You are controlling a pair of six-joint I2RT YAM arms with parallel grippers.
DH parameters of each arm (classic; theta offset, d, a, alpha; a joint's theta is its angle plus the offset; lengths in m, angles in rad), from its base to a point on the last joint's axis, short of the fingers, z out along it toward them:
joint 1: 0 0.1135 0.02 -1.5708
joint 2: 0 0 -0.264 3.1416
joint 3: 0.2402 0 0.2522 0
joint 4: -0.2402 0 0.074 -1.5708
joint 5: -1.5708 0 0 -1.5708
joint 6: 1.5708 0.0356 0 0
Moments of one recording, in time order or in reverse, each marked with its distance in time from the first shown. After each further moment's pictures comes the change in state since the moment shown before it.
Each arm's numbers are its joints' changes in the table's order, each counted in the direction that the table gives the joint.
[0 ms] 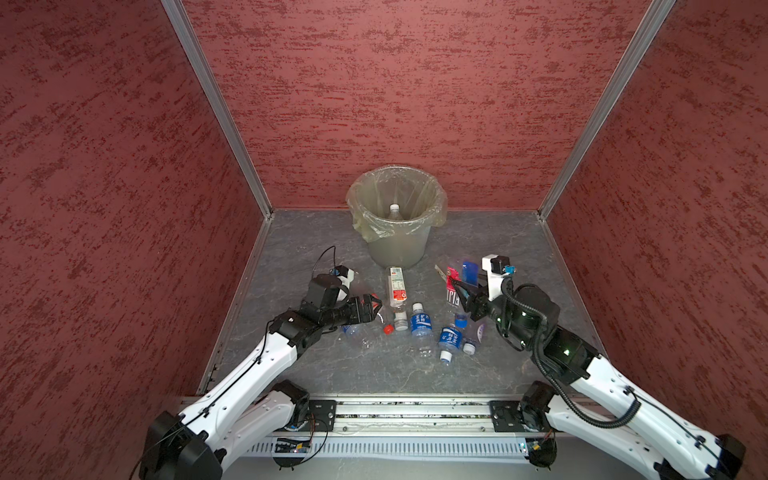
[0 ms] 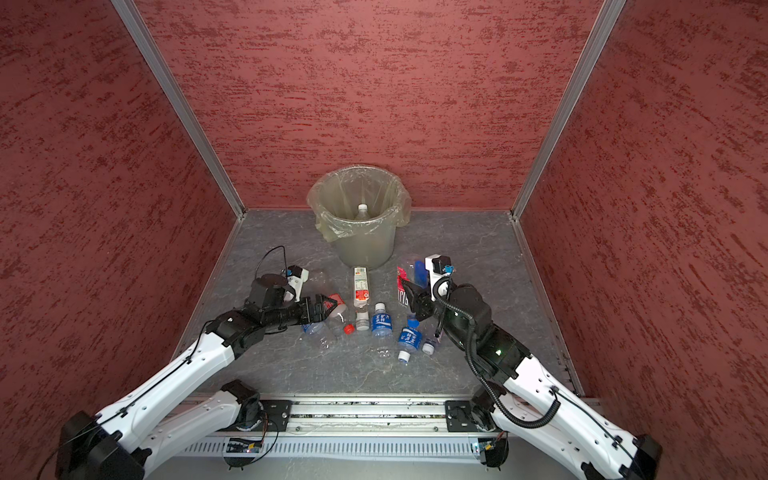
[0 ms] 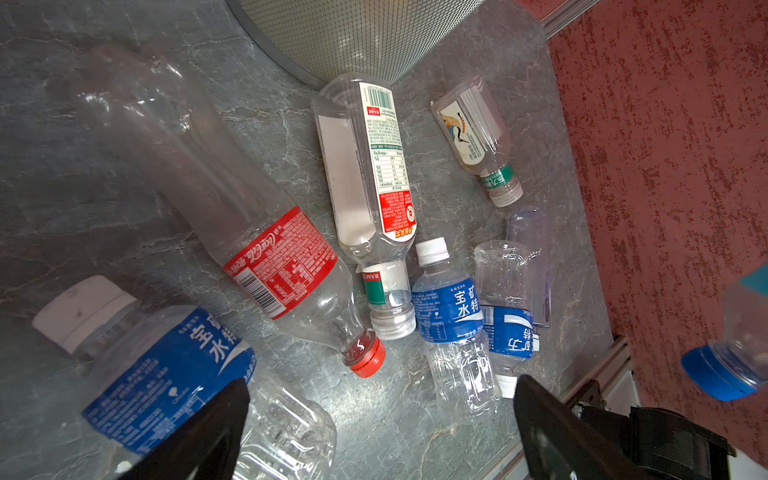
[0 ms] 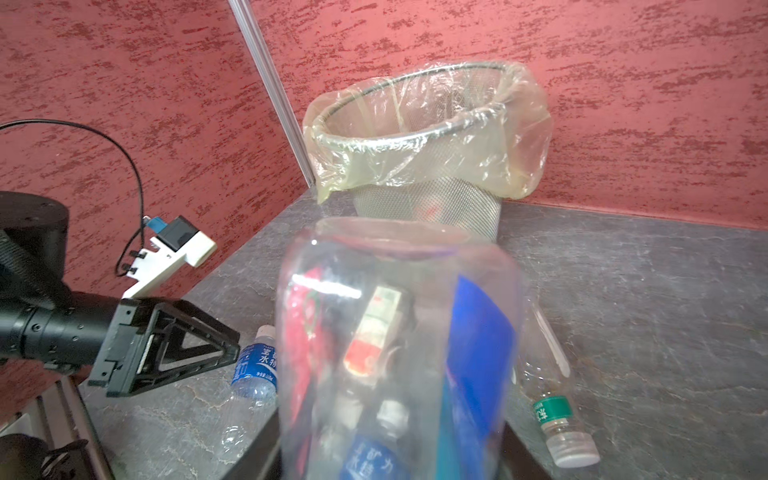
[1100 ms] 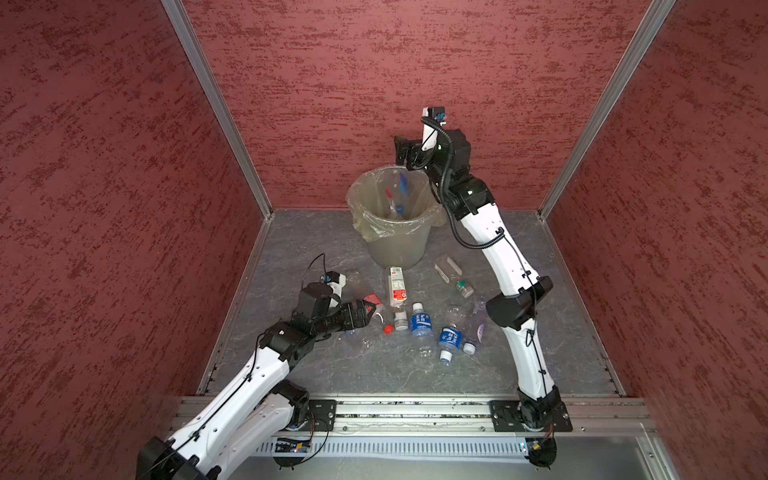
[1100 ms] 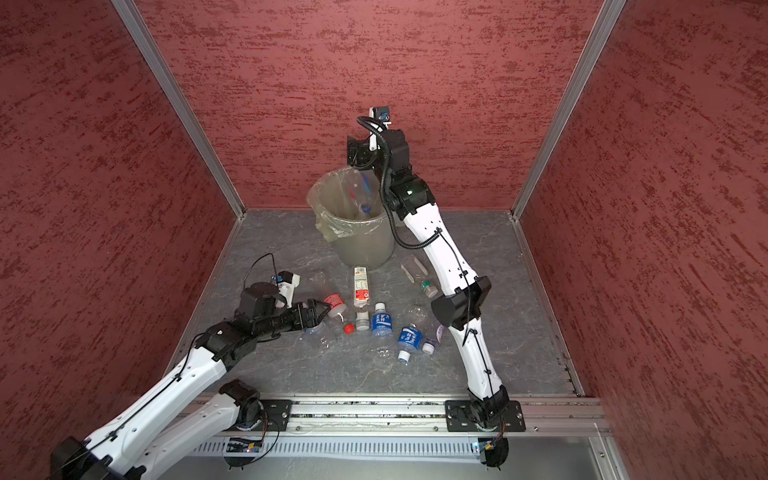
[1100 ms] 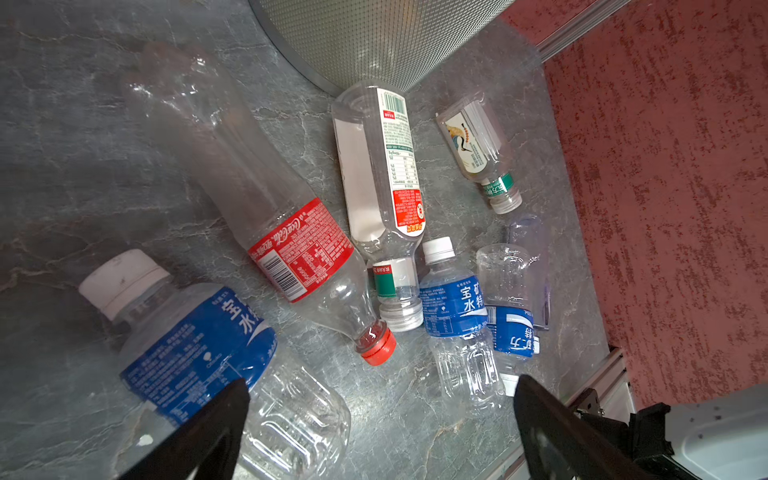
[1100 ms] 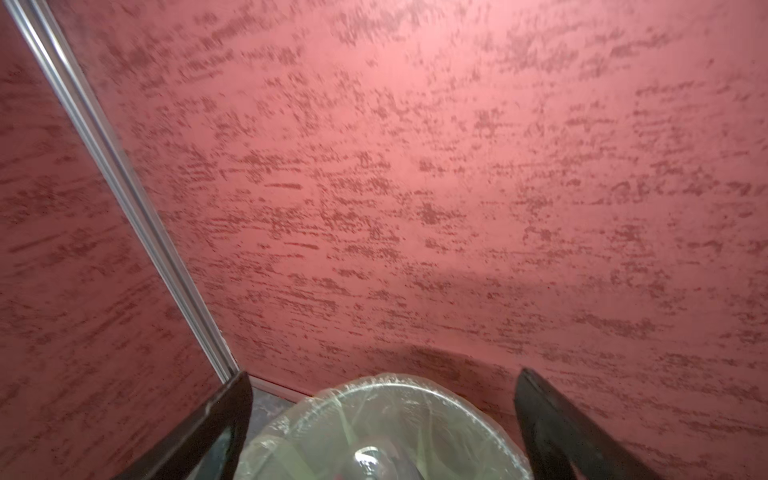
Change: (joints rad) left arm 0.033 -0.150 -0.079 -0.013 0.003 -0.020; right arm -0.243 1.583 2.110 -0.360 -0.017 -0.119
